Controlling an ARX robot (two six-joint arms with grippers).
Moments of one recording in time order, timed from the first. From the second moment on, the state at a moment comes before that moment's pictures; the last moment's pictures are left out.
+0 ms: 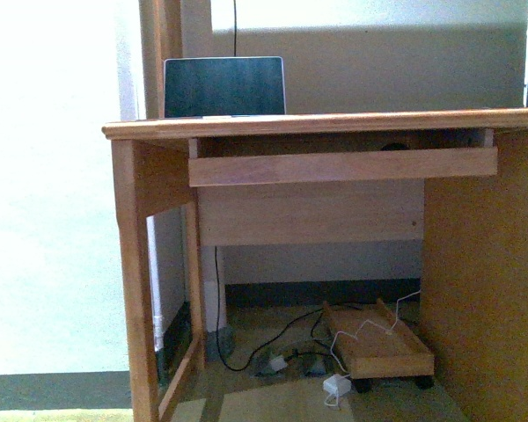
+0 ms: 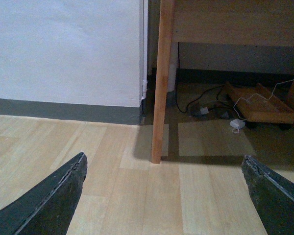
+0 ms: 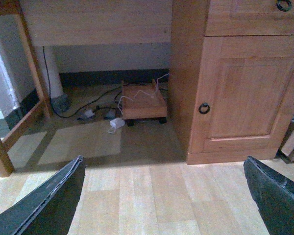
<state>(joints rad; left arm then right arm) 0.00 0.00 0.01 0.00 0.00 -0.01 0.00 0.00 0.01 0.00 0.00 0.00</state>
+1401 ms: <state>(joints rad) 0.00 0.00 0.01 0.00 0.00 -0.01 0.00 0.00 0.02 0.00 0.00 0.00</state>
